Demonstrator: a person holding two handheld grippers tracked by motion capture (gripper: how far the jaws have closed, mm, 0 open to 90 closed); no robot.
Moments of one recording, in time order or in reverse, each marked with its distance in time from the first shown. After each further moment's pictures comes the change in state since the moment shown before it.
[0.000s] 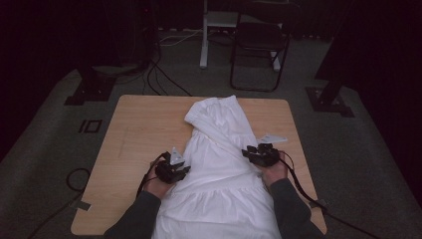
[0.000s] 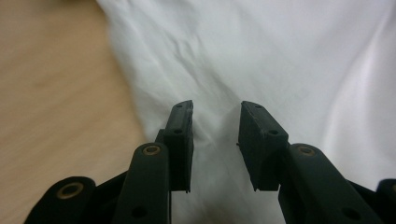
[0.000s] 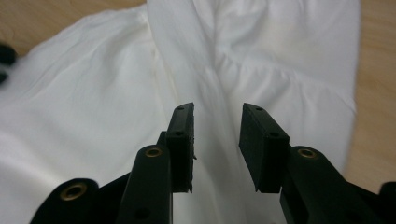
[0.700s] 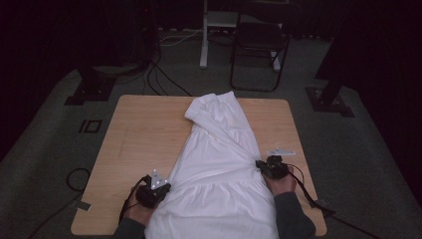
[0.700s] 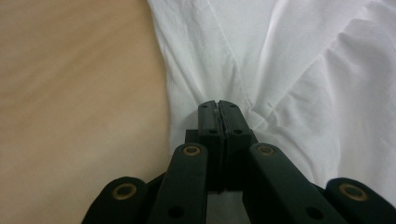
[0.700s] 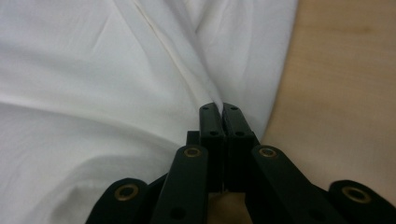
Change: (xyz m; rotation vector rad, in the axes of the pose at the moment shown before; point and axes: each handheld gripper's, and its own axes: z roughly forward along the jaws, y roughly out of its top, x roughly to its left) left arm -0.021 -0.075 -0.059 0.021 0.036 -0.103; right arm -0.011 -0.061 -0.018 0.090 -0.125 0.144
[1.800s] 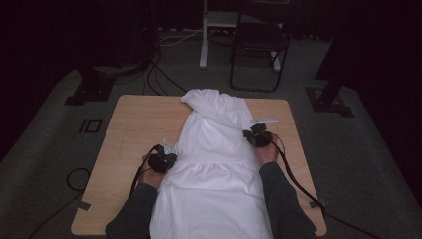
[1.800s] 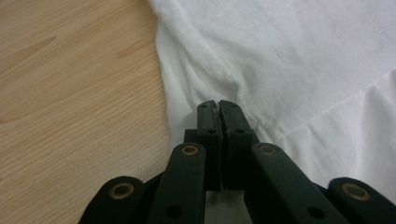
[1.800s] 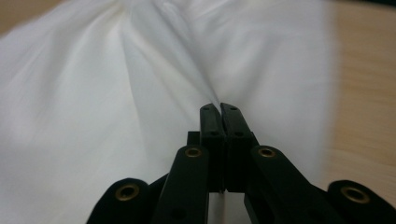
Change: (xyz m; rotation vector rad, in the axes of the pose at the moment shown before) left arm 0.059 0.074 0.069 -0.011 0.101 0.002; right arm -0.004 0.107 0.050 -0.099 -0.061 -0.041
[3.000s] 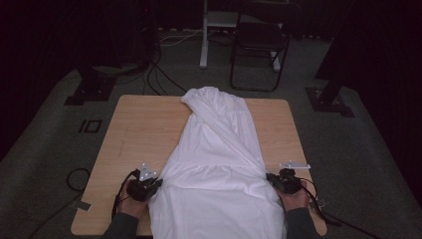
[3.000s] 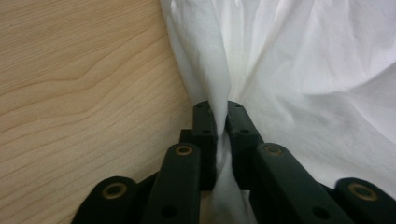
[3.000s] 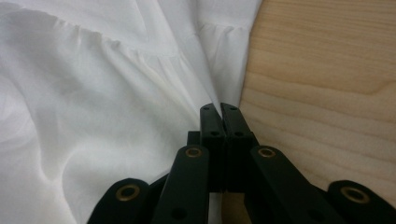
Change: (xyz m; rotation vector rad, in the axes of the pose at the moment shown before) left arm -0.011 -0.073 -0.069 -0.004 -0.072 -0.098; right arm -0.001 -0.131 -0.104 0.128 0.048 0.099
